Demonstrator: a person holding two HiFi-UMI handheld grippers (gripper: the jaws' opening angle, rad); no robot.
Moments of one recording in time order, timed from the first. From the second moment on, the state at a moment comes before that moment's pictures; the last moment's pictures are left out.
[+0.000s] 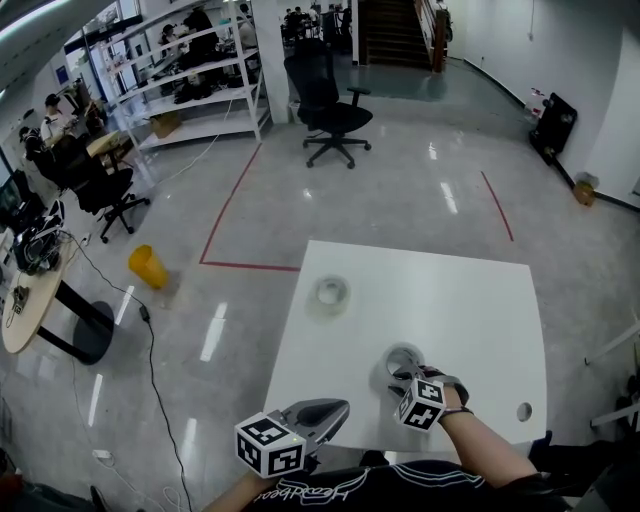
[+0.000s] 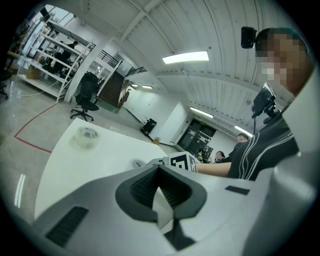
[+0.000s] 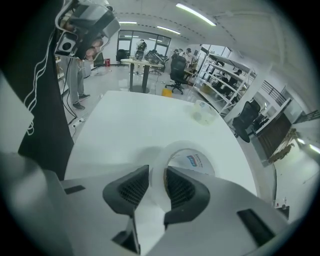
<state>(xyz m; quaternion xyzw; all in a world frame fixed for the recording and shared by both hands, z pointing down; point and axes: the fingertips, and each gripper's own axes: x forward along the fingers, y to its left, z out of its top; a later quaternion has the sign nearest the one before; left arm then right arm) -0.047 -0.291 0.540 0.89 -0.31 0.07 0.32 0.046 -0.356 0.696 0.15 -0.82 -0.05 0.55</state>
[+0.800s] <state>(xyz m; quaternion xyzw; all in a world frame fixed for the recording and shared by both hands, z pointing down) -0.049 -0.290 0.533 0.90 -0.30 0.07 0.32 0.056 -0.360 0.647 0.29 -0.88 0.14 0.35</state>
